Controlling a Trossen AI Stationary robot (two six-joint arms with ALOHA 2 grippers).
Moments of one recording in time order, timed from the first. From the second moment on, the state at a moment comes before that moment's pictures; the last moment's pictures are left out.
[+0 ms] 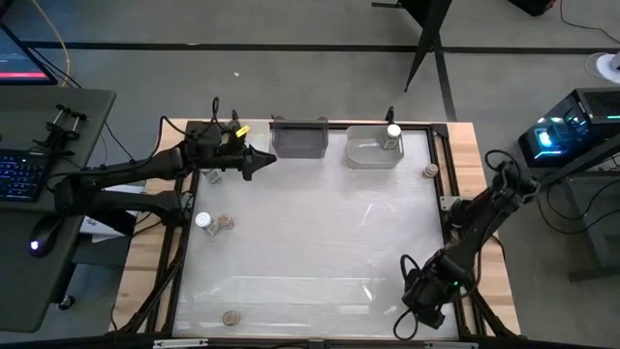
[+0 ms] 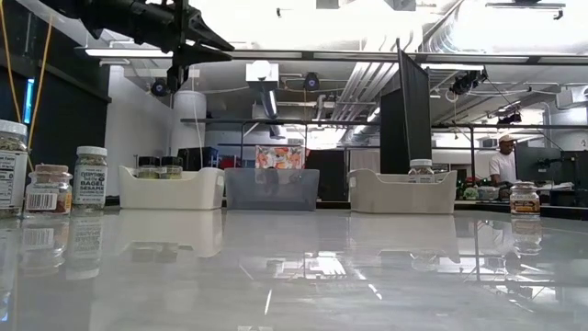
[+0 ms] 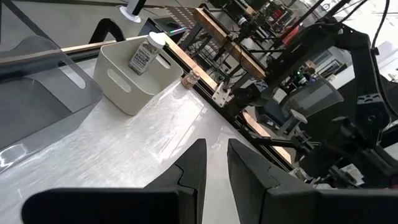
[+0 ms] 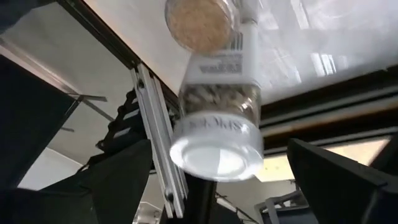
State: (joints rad) left arm 0.40 0.95 0.68 0.01 0.21 -0.62; right arm 0.86 1.54 1.05 -0.94 -0.56 1.45
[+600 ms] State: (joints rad) left arm 0.41 0.95 0.68 0.01 0.21 -0.62; right arm 0.86 1.62 1.05 -0.97 -0.59 1.34
